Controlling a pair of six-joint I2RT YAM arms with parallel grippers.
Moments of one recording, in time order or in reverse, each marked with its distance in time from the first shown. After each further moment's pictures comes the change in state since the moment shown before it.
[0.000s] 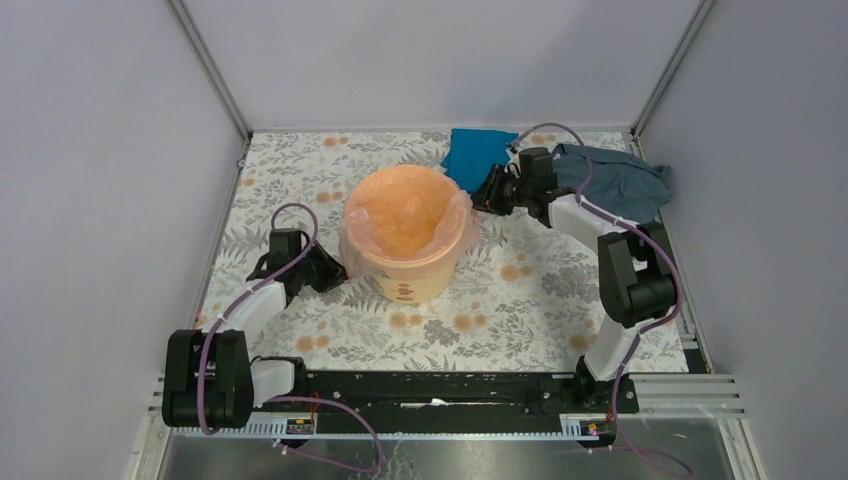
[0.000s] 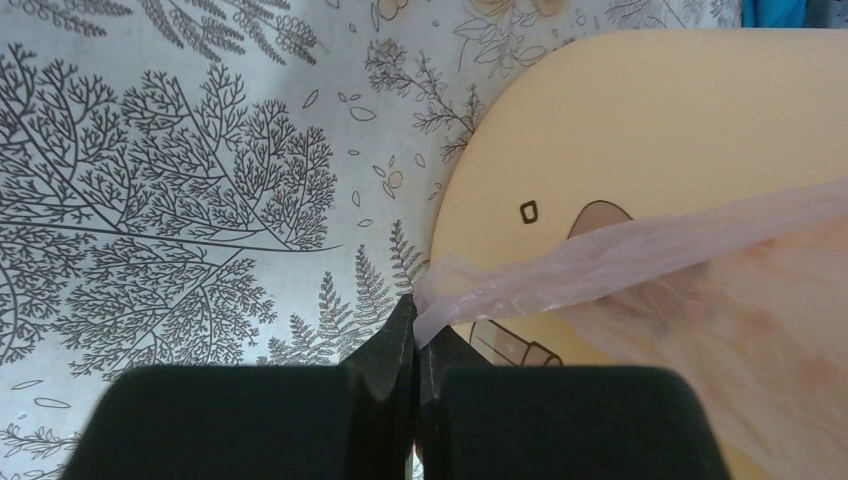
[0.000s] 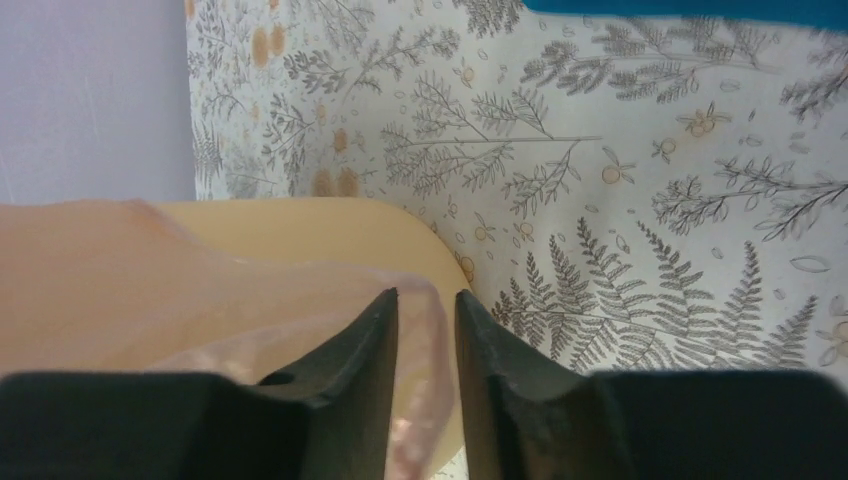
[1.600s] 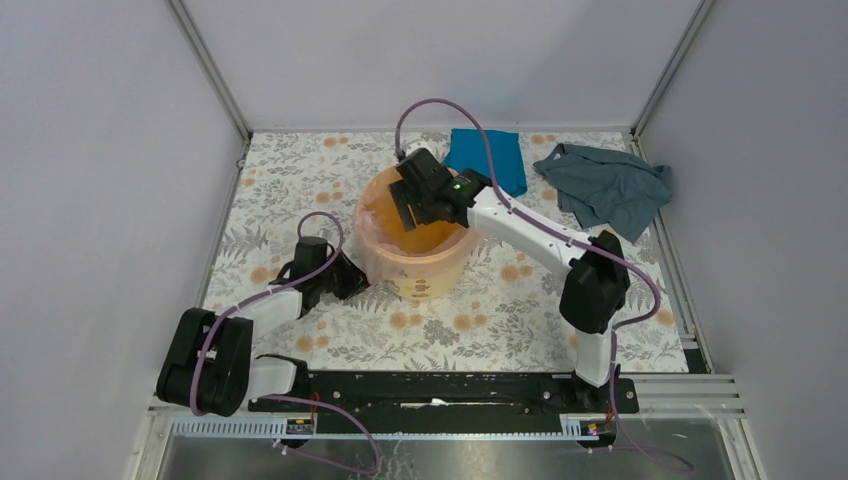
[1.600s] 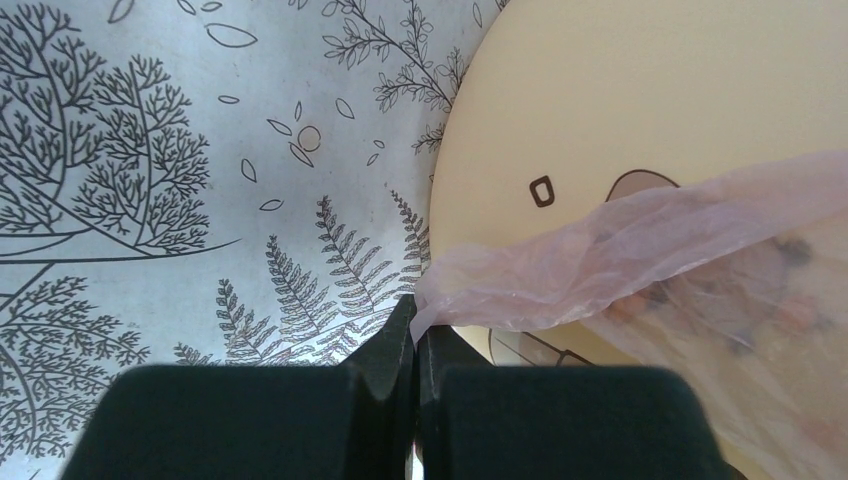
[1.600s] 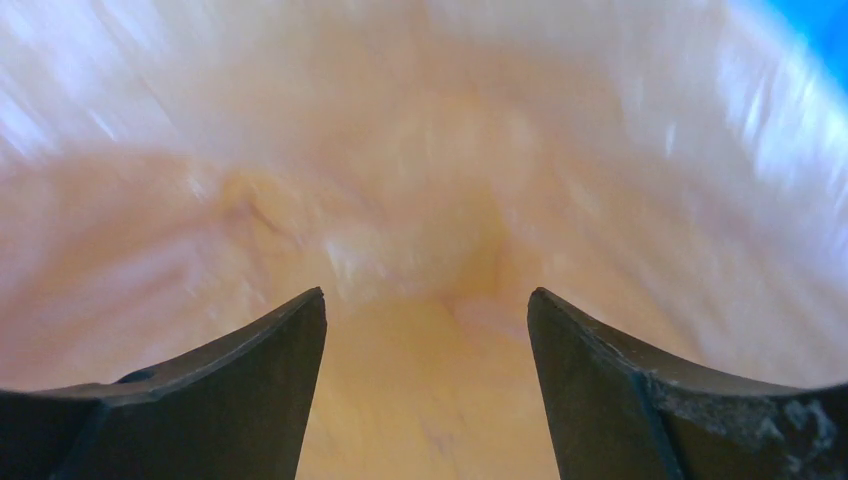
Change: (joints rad) left arm -0.197 0.089 -0.103 0.257 -0.031 -0.119; right arm 0.552 0.093 0.600 -0.790 0.768 -0.394
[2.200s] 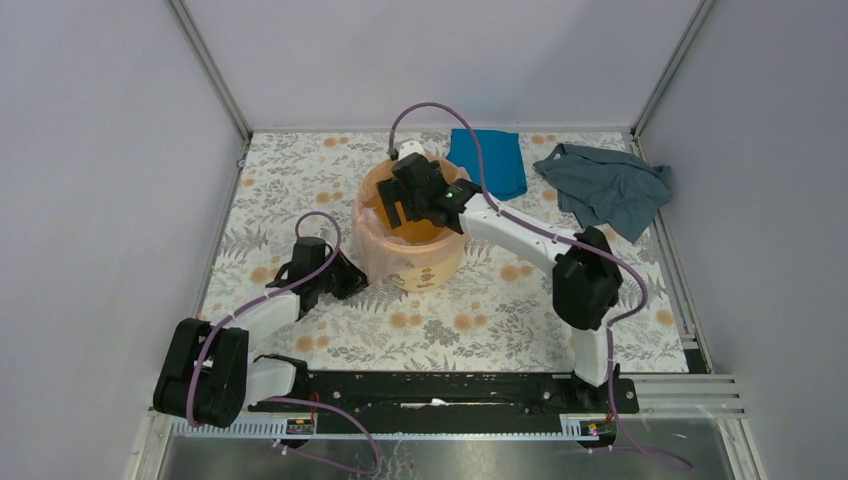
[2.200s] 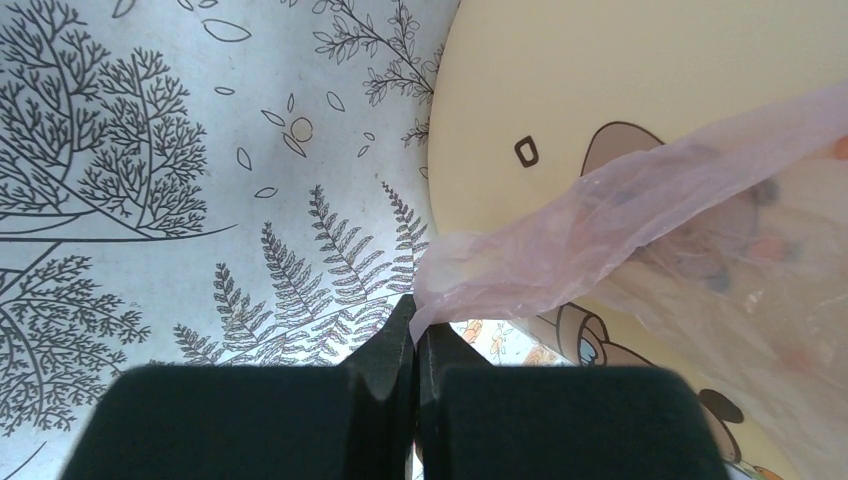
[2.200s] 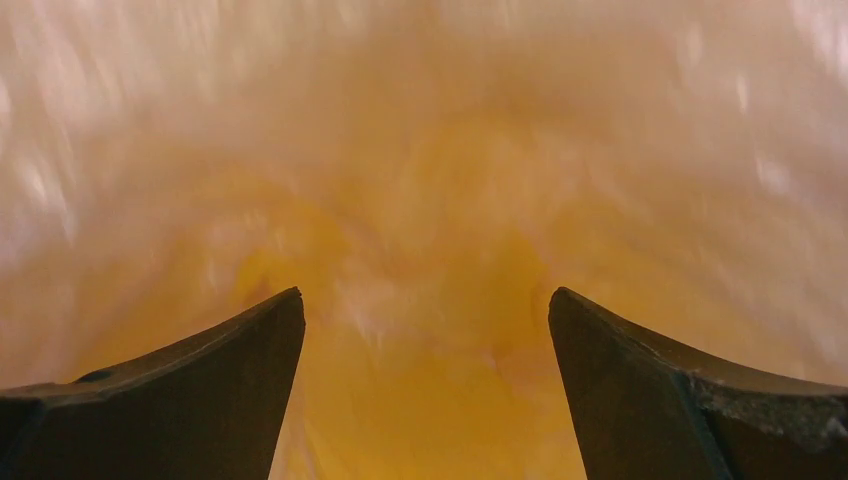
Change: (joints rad) left arm 0.000 -0.053 0.000 -0.039 -0.010 0.003; right arm 0.001 0.122 0.039 0.303 0.035 -0.036
